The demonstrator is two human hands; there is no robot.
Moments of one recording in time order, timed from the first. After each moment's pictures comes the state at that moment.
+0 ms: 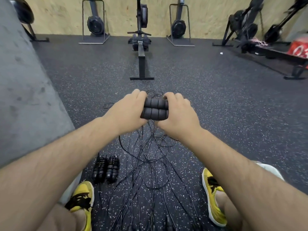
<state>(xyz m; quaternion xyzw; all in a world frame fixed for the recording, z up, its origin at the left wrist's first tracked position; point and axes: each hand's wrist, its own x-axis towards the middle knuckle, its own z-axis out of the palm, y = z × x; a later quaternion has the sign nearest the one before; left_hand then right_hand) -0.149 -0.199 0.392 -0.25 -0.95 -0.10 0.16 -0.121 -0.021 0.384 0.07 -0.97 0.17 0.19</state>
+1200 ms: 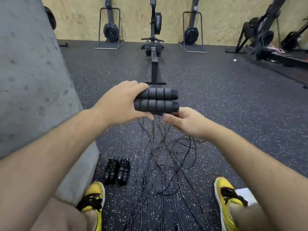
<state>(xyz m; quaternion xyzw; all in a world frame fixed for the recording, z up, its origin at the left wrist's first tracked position) -0.148 -0.271 0.431 -0.30 -0.92 -0.11 0.22 -0.134 -0.027 0.400 0.20 -0.89 0.40 -0.08</state>
